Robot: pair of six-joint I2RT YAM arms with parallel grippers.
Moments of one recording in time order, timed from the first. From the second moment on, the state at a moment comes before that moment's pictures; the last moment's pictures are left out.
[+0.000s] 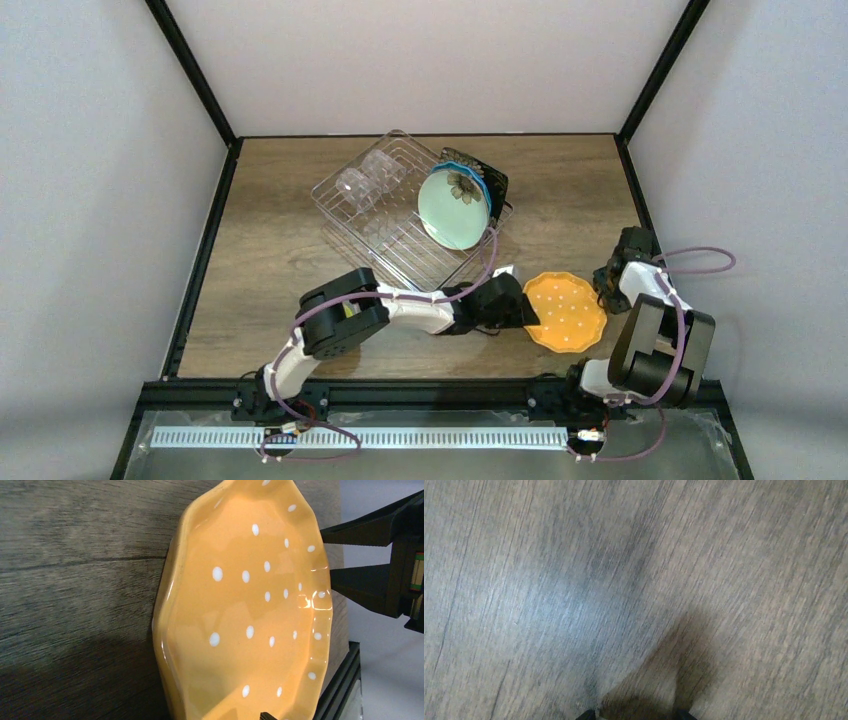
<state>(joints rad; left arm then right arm) -1.21 2.15 1.31 0.17 0.02 -1.14 -0.37 1.36 0.64 -0.52 0.16 0.85</state>
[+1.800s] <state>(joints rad) -1.16 2.16 1.17 0.49 0.09 -1.23 -0.36 1.39 0.63 -0.39 0.04 0.71</state>
